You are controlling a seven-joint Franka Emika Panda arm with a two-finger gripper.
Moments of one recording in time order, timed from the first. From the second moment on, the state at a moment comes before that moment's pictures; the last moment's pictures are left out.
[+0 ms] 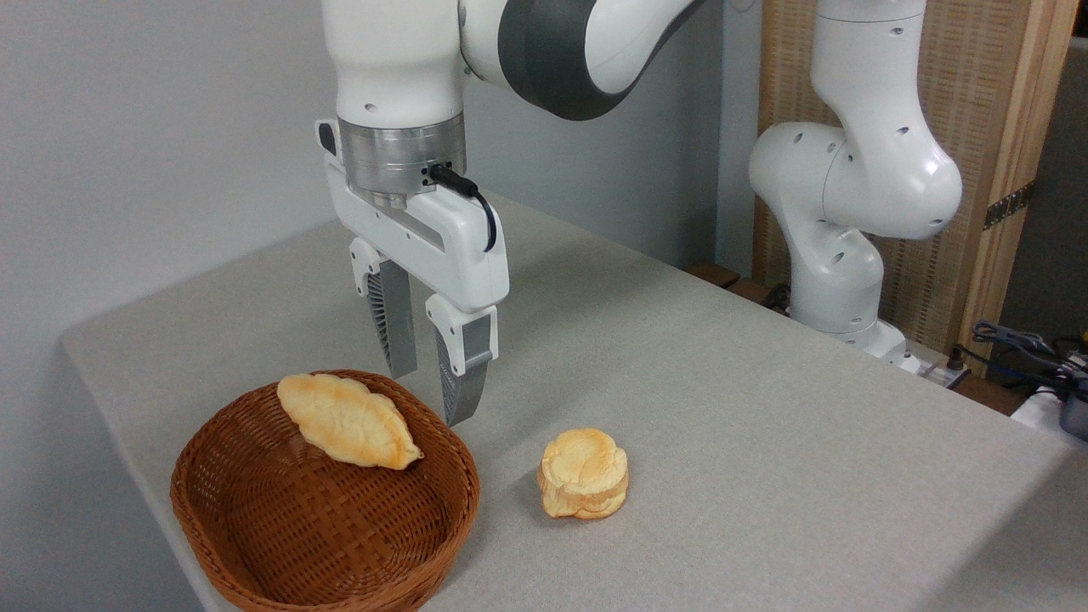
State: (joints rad) arm 0.07 -0.03 -0.09 -1.86 -0.07 1.94 0.78
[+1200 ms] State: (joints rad) arm 0.05 -0.02 -0.09 -1.86 -0.07 1.94 0.80
